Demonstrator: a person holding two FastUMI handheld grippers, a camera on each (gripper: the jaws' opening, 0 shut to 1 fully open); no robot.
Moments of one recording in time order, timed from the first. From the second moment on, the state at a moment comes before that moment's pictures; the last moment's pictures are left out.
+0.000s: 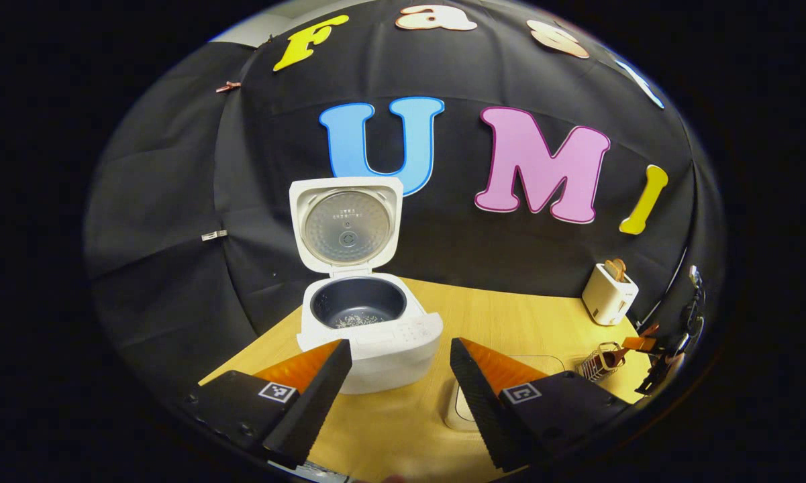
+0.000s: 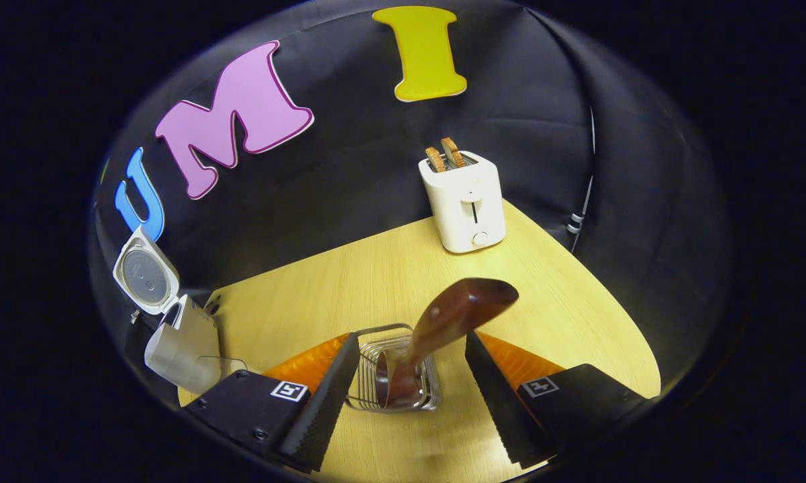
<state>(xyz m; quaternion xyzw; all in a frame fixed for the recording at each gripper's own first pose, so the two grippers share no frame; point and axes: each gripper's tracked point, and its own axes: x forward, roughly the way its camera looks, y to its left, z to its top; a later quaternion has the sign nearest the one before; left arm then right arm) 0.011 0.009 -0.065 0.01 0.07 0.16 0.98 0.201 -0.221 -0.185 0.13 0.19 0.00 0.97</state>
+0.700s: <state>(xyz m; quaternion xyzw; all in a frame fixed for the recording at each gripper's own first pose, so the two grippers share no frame) 0.015 -0.029 -0.099 0.01 0.12 0.13 0.98 0.248 -0.216 -0.194 0.17 0.19 0.00 0.97</state>
